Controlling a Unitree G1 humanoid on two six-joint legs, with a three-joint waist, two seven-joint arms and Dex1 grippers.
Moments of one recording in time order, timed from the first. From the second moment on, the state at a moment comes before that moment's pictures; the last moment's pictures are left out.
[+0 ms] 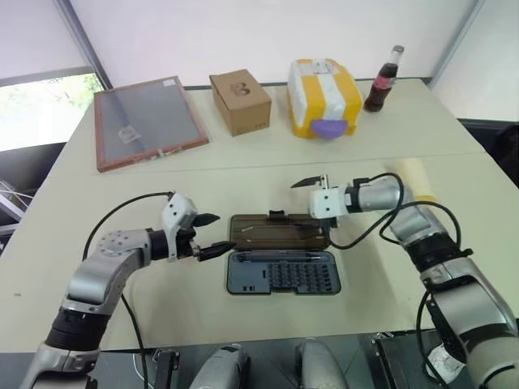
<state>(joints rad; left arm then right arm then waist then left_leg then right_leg) -0.25 0.60 -0.02 -0.15 -0.44 0.53 -0.94 -0.69 -0.66 0.27 0.39 -0.19 -0.31 1.02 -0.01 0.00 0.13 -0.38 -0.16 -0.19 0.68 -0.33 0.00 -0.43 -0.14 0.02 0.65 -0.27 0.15</state>
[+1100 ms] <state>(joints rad) -0.26 0.67 -0.33 -0.21 -0.26 0.29 -1.13 -0.54 -0.64 0.12 -0.04 0.20 0.58 0.88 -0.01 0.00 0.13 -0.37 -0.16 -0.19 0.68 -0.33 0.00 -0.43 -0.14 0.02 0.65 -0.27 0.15</state>
